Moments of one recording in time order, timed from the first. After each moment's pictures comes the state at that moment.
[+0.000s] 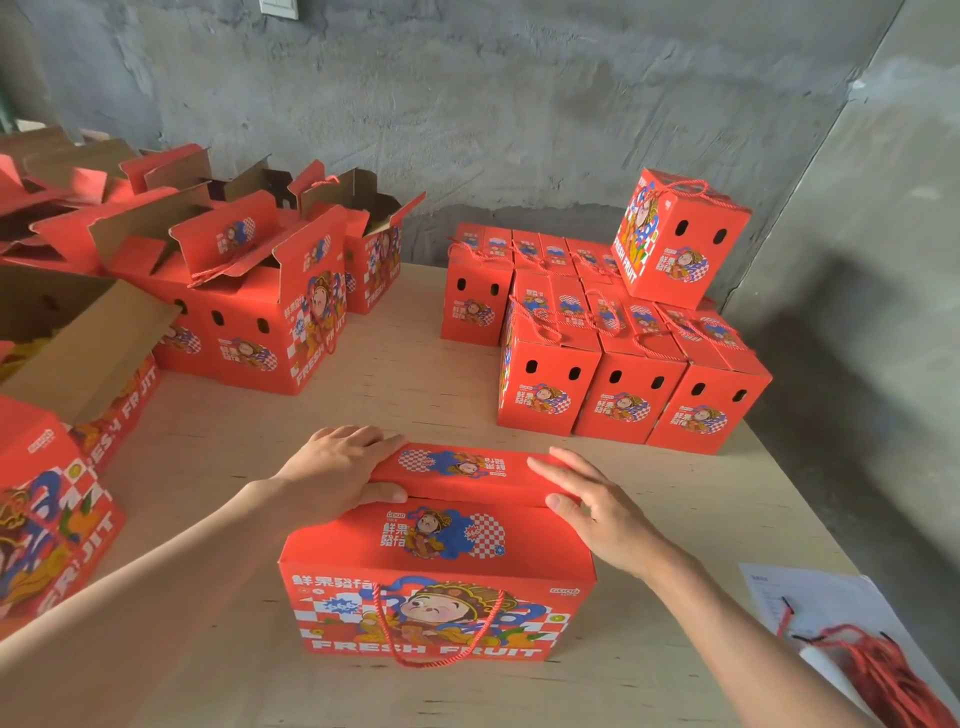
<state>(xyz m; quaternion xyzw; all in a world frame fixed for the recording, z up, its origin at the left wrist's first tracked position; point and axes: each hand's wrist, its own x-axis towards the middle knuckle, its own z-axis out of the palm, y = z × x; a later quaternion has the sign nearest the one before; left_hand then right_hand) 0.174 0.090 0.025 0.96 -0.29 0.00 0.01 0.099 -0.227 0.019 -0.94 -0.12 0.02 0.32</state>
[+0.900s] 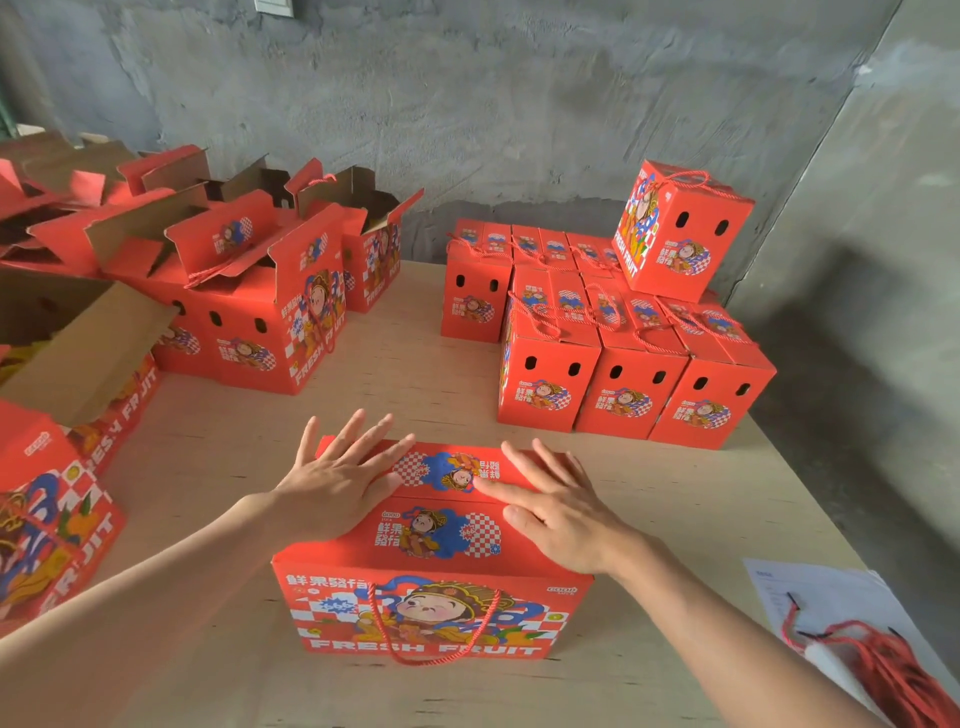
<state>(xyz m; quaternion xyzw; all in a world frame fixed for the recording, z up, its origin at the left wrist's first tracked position) 0.156 0.080 0.018 0.97 -0.22 -0.07 -0.01 0.104 -0.201 0.021 -0.97 -0.21 0.06 0.11</state>
